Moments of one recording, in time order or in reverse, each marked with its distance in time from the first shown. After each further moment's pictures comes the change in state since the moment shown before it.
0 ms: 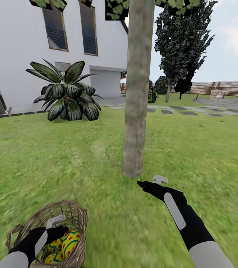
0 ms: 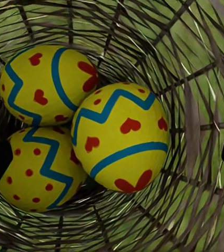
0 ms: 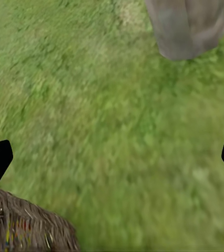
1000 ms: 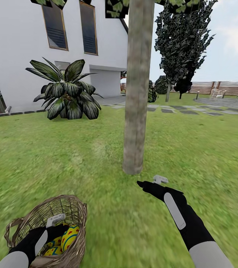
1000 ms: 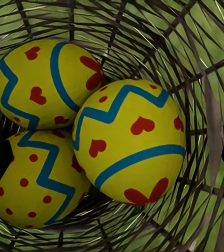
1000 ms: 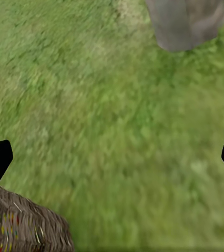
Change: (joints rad) left arm 0.000 -0.001 -0.003 -0.006 0.000 -0.036 -0.002; right arm 0.000 0.000 0.000 0.000 0.000 0.000 0.001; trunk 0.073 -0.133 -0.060
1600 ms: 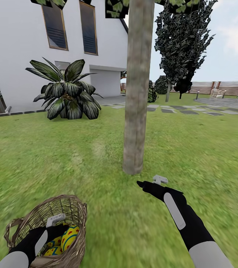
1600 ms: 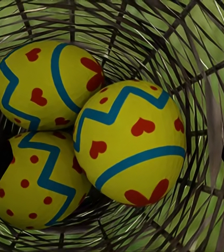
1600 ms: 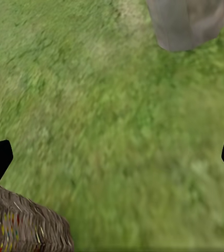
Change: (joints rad) left arm 0.000 0.000 0.000 -0.001 -0.001 -0.002 0.001; right arm 0.000 0.001 0.002 0.000 0.000 0.000 0.000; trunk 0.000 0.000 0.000
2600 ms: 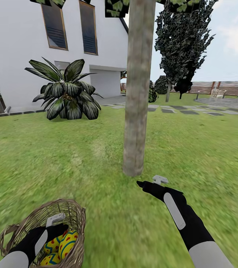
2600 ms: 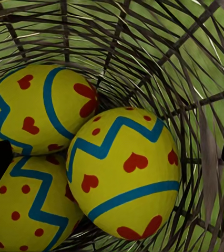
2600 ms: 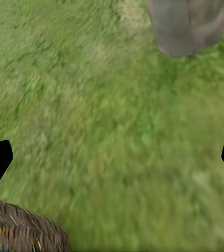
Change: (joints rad) left arm 0.000 0.000 0.002 -0.003 0.001 -0.002 0.002; right arm 0.000 0.000 0.000 0.000 0.001 0.000 0.000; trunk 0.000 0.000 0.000
